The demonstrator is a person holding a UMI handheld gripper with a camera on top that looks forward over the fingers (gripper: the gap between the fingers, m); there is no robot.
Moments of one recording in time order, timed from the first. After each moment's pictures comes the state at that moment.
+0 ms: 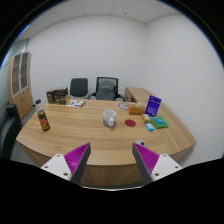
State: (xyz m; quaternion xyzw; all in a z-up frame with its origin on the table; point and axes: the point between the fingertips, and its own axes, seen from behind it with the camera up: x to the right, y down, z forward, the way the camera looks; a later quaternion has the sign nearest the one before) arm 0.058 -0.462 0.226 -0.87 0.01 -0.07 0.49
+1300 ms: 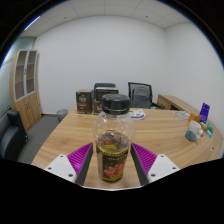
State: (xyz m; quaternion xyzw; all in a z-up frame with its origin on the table) arm -0.382 -0.155 0.088 -0.84 0.00 -0.03 0.54
